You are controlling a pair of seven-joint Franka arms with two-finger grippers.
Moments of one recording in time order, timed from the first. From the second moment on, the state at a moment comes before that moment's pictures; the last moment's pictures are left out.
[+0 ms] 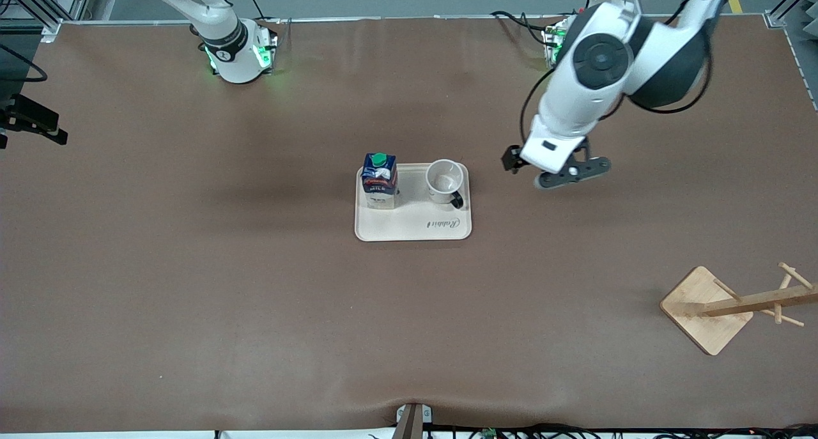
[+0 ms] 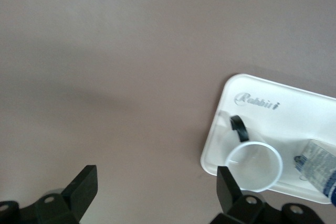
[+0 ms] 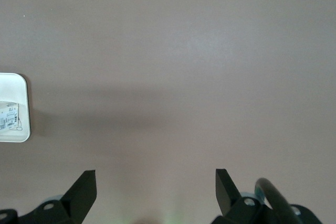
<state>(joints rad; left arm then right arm) -0.04 0.13 -0.53 -1.92 0.04 1.95 -0.88 0.05 0.03 -0.16 -1.45 0.01 1.44 -0.17</state>
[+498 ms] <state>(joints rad) -0.20 0.34 -0.54 -1.95 0.15 2.14 -1.27 0.05 0.03 -0.16 -1.45 0.01 1.44 -0.17</state>
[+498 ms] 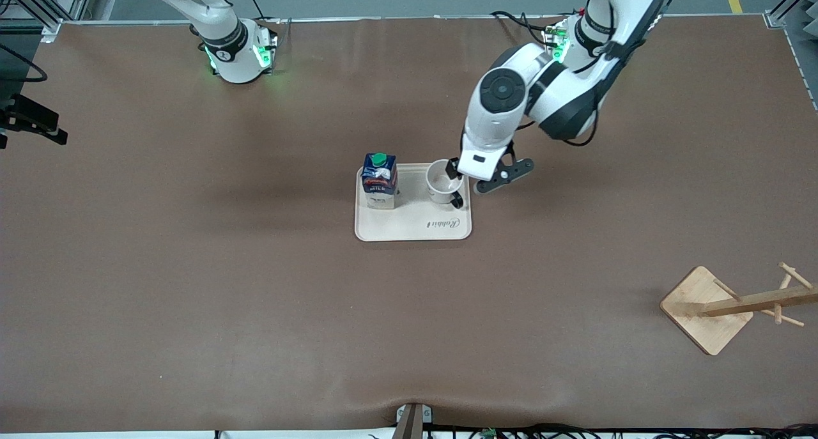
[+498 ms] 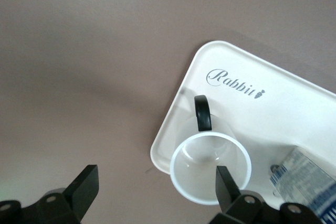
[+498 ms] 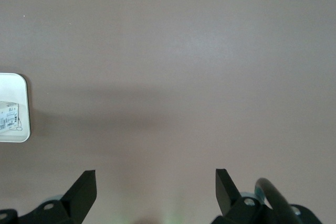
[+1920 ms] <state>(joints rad) -0.24 0.54 -0.54 -1.92 0.29 2.28 -1.42 0.05 0.13 -0.16 -1.45 0.03 1.50 -0.17</state>
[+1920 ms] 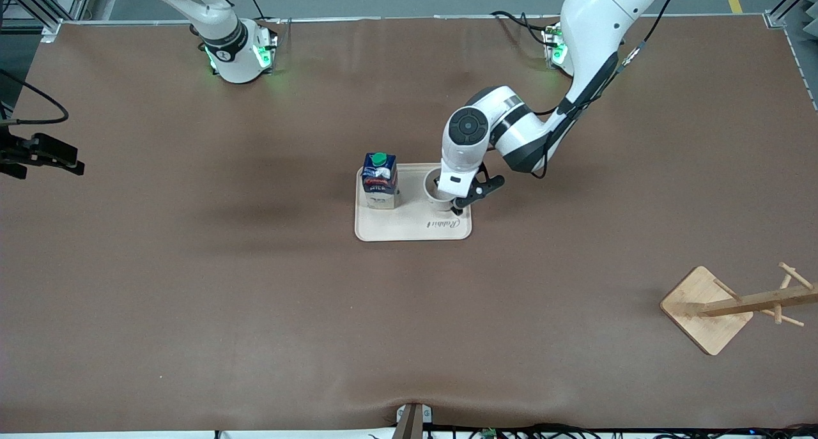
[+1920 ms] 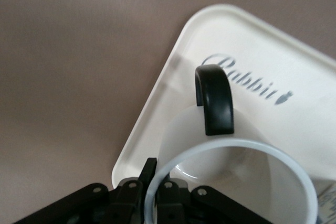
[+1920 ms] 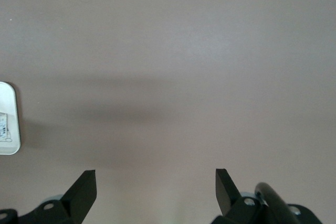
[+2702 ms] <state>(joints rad) 0.00 0.27 -0.53 -1.76 0.30 1.94 -0.92 0.26 0.16 -0.13 -1.58 0.14 1.47 0.29</state>
